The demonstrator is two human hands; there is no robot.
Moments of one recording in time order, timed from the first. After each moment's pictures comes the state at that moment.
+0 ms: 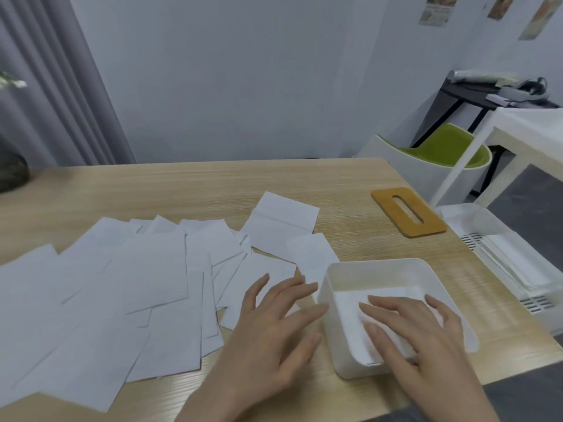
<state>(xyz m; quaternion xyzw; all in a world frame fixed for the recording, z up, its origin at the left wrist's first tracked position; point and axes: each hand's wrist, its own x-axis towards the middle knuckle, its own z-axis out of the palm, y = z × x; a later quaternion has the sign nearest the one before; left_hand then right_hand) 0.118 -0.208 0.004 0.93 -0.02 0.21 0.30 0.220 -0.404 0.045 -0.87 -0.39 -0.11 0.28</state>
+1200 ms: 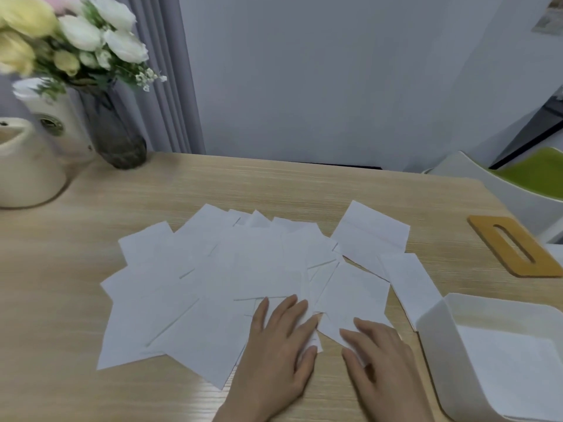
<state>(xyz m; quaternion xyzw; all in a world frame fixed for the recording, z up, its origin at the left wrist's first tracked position) 0.040 -0.130 -0.059 0.96 0.16 0.17 0.16 0.162 -0.279 -0.028 -0.86 -0.45 -0.05 0.22</state>
